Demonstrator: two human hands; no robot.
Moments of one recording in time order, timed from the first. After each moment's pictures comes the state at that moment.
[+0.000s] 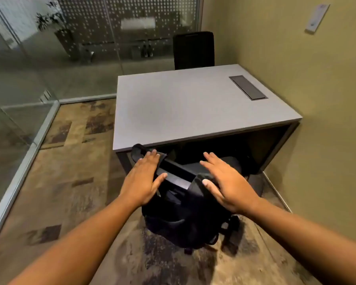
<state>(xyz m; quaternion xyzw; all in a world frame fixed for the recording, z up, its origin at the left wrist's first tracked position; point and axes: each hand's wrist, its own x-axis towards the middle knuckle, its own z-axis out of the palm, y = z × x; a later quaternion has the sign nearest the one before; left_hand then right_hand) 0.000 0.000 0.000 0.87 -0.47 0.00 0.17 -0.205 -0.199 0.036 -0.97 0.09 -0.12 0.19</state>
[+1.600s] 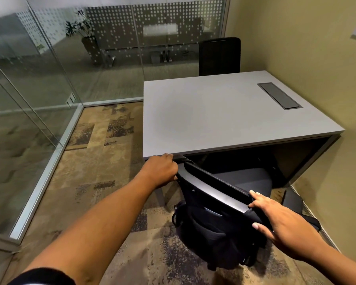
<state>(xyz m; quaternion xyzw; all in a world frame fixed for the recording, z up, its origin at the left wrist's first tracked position) 0.120 0.018 0.038 0.81 -0.56 0.05 -0.19 -0.208 -0.178 0.002 -0.98 0.13 -0.02 0.14</state>
